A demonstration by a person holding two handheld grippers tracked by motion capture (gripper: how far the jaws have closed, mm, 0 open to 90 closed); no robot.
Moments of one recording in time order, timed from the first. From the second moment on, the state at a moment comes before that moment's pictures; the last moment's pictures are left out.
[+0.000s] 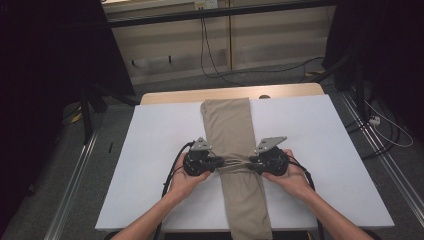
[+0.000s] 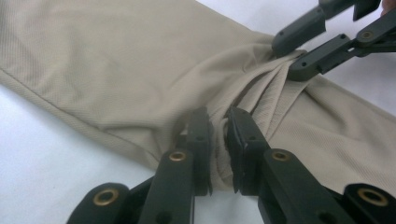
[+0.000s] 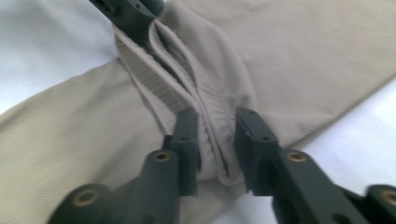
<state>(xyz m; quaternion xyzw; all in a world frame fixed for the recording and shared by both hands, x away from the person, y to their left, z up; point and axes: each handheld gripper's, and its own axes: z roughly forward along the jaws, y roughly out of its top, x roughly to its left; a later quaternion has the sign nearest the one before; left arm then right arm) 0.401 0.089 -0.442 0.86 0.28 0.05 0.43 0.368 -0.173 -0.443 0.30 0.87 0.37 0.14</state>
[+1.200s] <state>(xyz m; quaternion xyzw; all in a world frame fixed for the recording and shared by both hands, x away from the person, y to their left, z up) 0.339 0.100 -0.405 0.85 0.23 0.01 0.47 0.315 -0.191 -0.413 0.30 0.84 0.44 0.07</state>
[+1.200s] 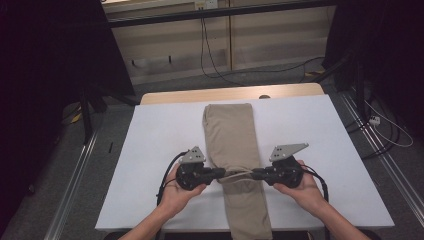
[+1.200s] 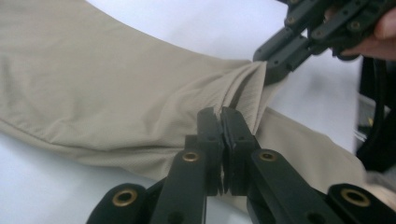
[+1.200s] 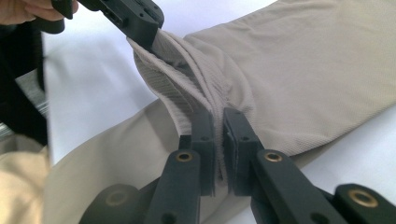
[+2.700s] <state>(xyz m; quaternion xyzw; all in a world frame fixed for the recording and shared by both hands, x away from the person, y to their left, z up) 0.301 0.103 -0.436 0.88 0.23 0.00 0.42 0.249 -0.195 -0.432 0.30 0.85 0.42 0.05</state>
